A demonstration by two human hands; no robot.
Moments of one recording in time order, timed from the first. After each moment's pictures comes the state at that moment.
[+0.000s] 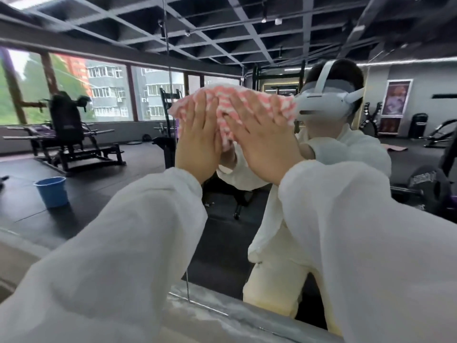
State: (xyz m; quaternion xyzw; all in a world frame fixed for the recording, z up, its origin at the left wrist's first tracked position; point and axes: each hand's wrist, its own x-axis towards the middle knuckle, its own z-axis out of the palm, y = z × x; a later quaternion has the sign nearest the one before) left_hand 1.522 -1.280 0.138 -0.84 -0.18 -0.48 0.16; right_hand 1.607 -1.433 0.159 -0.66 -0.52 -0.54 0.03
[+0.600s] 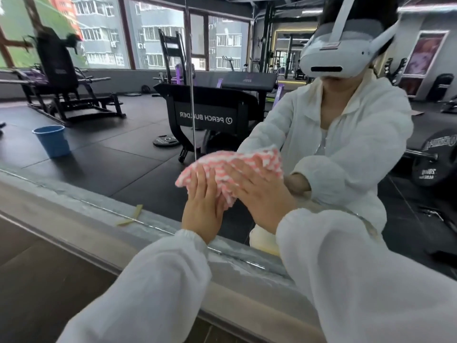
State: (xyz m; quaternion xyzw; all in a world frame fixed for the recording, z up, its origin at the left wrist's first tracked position) left_hand 1.477 -1.290 -0.104 -0.89 -0.22 -0.39 -0.04; right_hand 1.588 -1.420 -0.034 -0.66 -0.60 -0.42 -0.16
